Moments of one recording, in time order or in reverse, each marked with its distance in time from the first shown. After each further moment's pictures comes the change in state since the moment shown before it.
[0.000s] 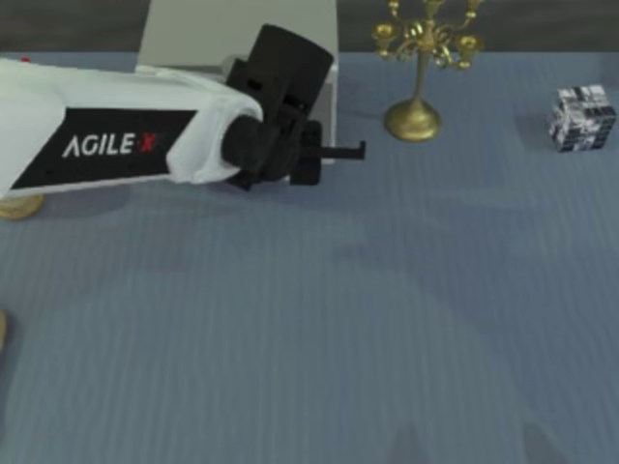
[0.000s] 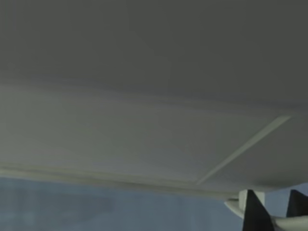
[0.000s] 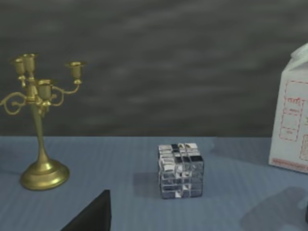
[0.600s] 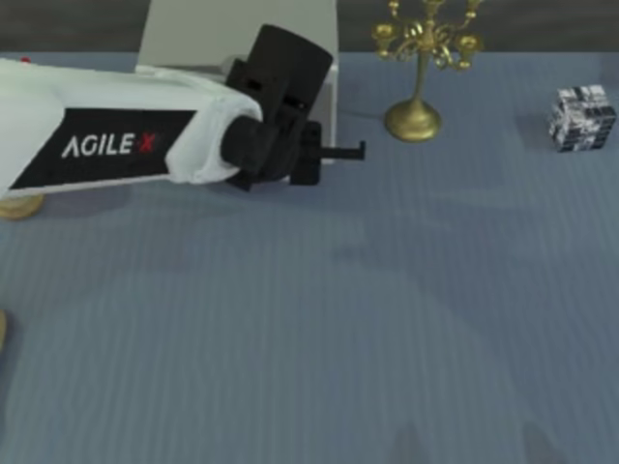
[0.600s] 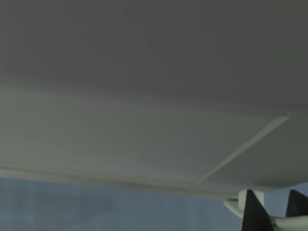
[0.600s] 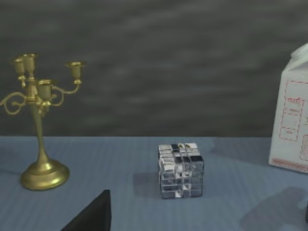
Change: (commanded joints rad) left arm -0.006 0.001 0.000 0.002 0.008 -0.002; right arm 0.000 0.000 0.000 0.000 0.000 0.000
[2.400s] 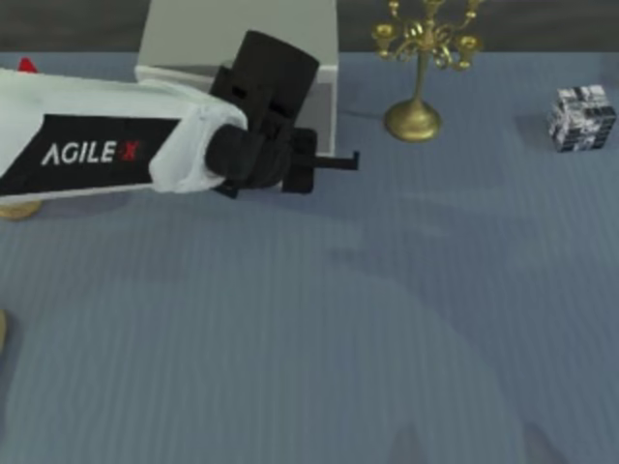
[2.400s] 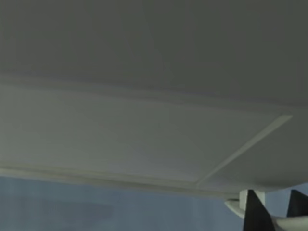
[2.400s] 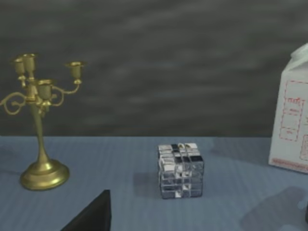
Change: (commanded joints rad) left arm 0.018 -0.043 -0.065 0.036 0.037 0.061; right arm 0.000 0.000 0.000 0.000 0.000 0.000
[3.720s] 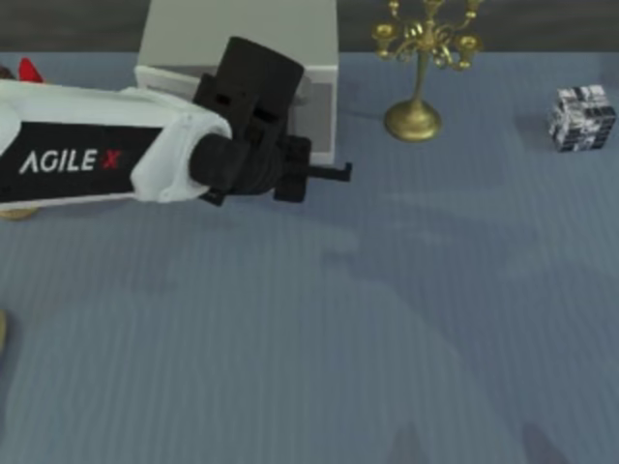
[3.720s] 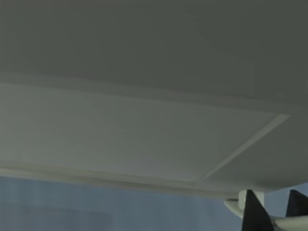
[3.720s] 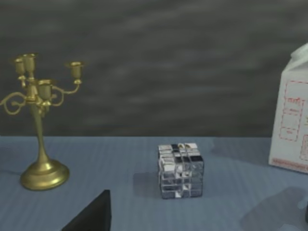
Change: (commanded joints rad) left arm 0.015 -0.041 -0.063 0.034 0.049 0.062; right arm 0.000 0.000 0.000 0.000 0.000 0.000
